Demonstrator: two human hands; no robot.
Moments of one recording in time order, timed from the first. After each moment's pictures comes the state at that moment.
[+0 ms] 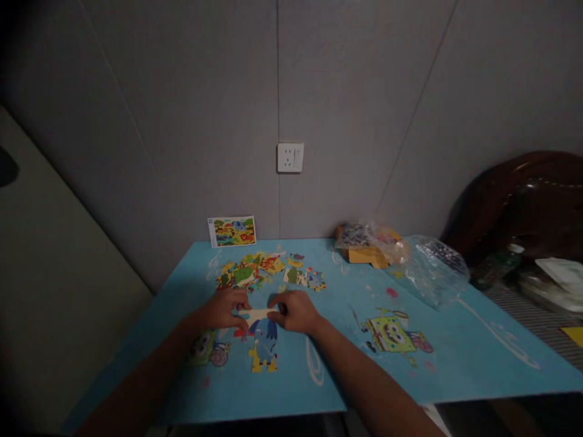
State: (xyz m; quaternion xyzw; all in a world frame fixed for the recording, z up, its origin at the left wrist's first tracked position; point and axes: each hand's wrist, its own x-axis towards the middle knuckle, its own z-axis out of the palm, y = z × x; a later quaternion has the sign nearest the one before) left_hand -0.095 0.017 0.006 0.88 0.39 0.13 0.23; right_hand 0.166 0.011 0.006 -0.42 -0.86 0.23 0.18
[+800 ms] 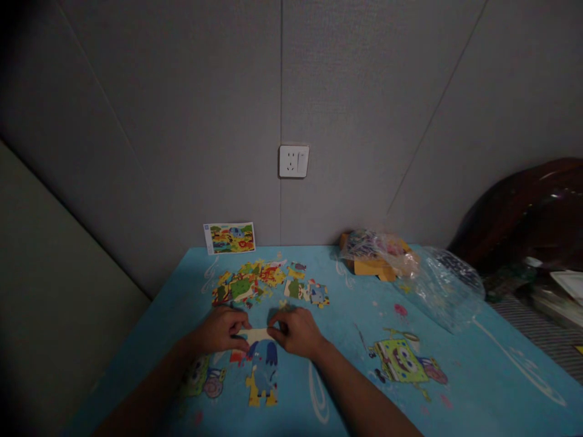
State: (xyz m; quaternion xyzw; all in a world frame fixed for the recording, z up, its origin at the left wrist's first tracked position) left_hand -0.088 0.015 0.006 0.84 0.46 0.11 0.28; right_hand 0.165 0.013 0.005 -0.43 -0.85 0.24 0.18
